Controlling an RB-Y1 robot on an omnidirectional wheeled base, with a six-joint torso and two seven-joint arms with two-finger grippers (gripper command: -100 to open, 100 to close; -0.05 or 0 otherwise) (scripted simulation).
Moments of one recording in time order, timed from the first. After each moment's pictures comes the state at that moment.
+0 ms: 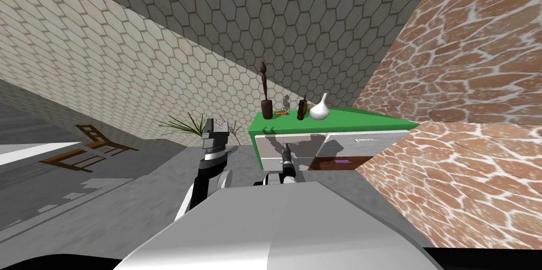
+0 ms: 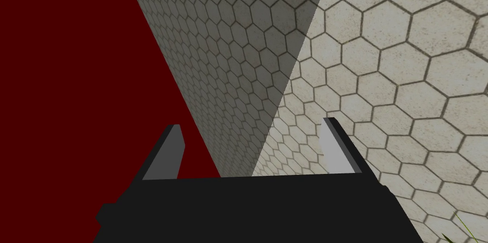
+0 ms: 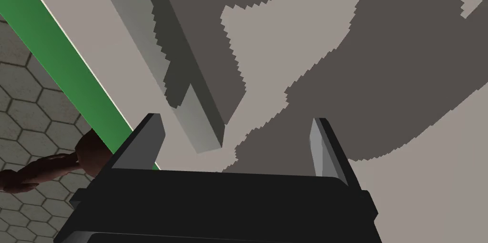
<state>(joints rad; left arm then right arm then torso) 0.46 0.00 0.01 -2.39 -0.09 -0.45 0.10 0.08 -0.21 0.78 -1.40 1.71 0.87 0.83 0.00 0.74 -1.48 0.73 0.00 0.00</state>
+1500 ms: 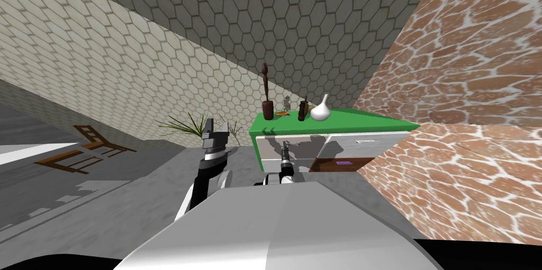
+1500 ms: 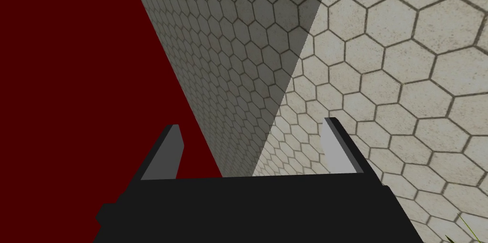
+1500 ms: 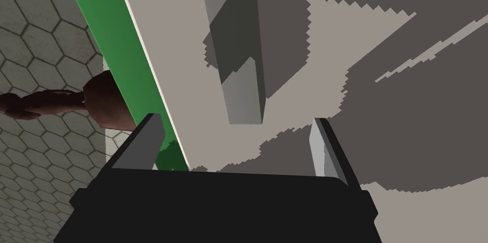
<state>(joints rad) 0.46 0.00 0.01 -2.39 -0.09 -0.45 0.10 -0.01 -0.22 0.86 -1.31 1.83 0.99 0.87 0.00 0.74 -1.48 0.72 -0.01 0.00</state>
